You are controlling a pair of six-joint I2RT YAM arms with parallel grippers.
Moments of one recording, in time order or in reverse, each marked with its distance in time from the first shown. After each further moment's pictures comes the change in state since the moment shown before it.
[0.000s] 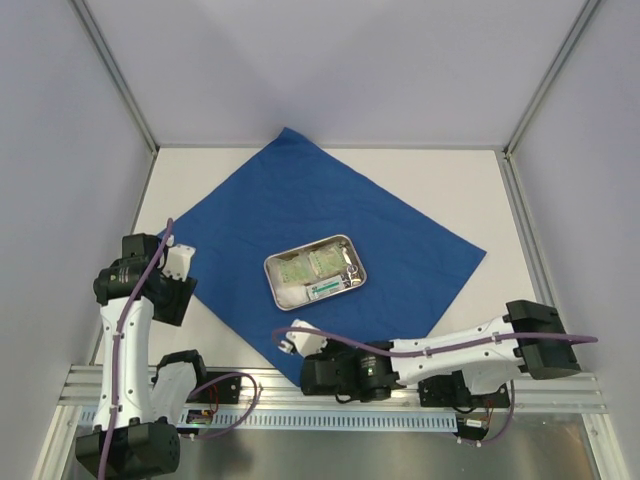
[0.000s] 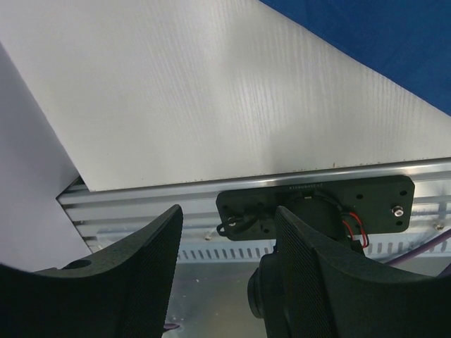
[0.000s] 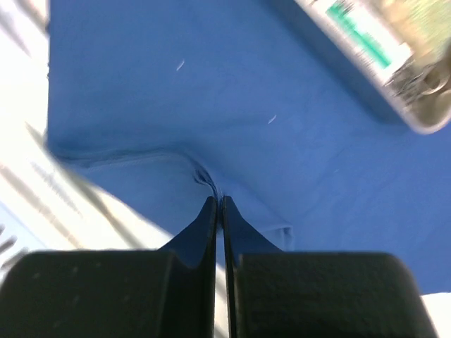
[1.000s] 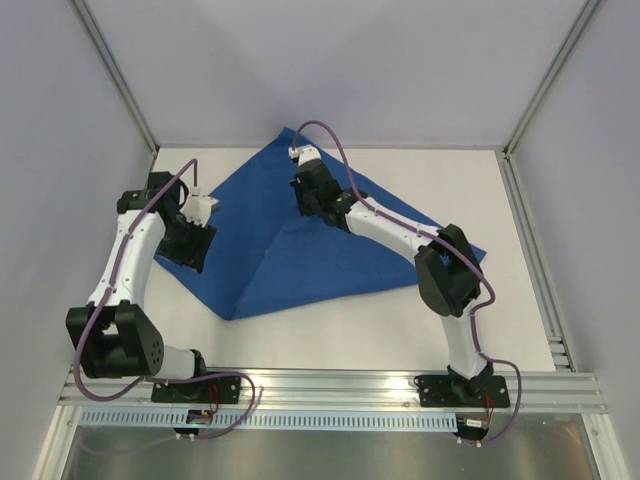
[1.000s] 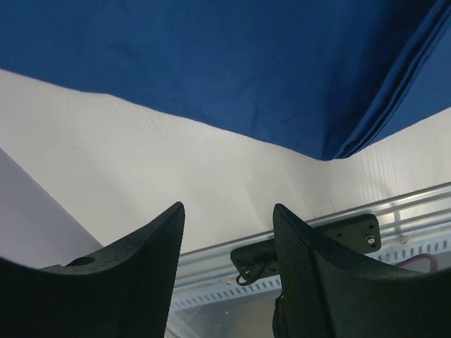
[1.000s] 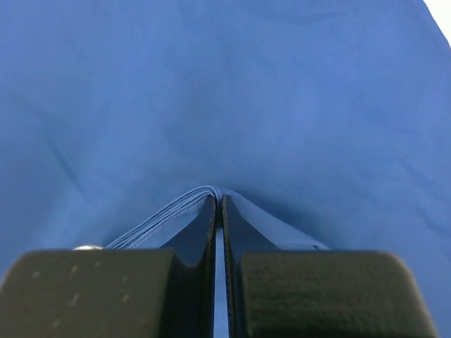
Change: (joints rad) left arm -0.128 0.516 0.334 0.090 0.122 0.005; right arm -0.916 0.576 0.734 0.389 -0.380 -0.245
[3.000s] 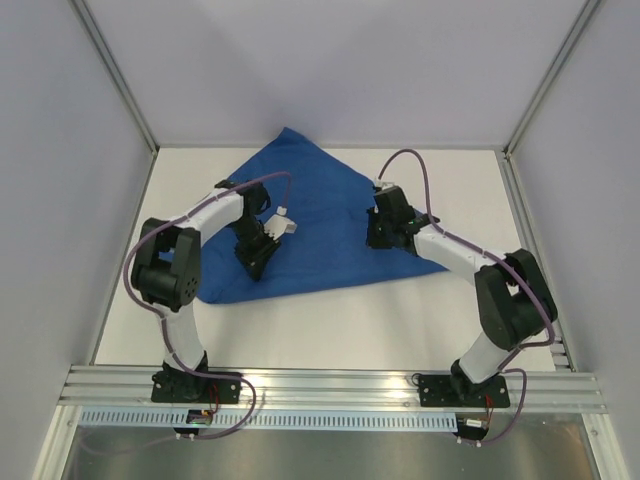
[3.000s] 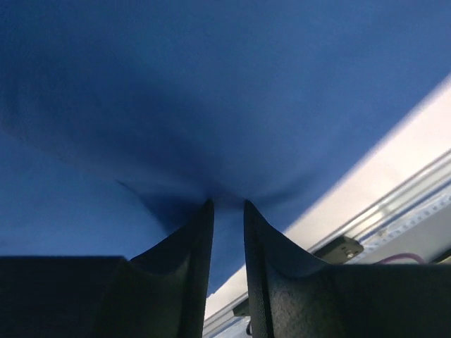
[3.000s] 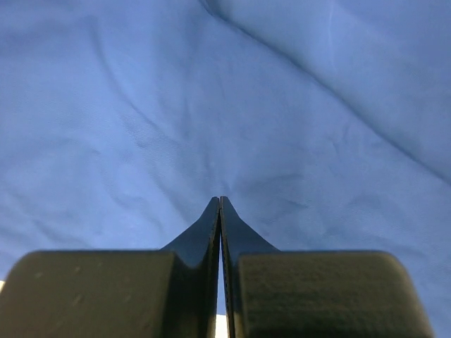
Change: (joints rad) left arm -0.393 0.504 0.121 0.097 0.198 0.058; right arm -0.280 -0.379 -0.596 -0.024 -0.217 0.223
